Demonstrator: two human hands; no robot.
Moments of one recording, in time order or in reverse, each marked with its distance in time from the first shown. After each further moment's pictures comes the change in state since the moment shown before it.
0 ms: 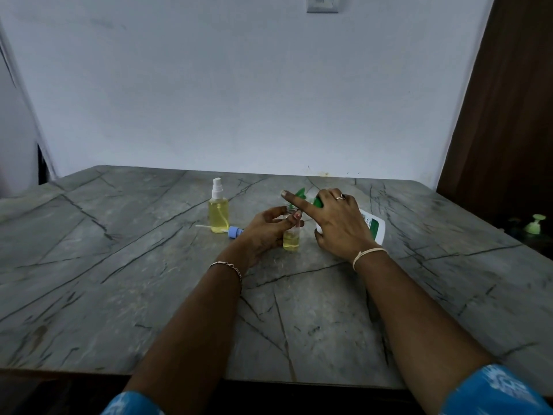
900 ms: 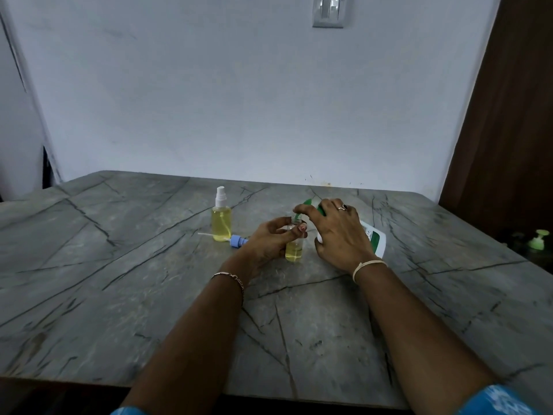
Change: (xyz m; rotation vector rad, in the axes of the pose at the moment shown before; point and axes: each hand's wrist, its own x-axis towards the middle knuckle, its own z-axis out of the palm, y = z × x) left_hand 0.006 -0.004 -0.002 0.029 -0.002 0.000; right_hand 0.005 -0.002 0.004 0.069 0.019 0.035
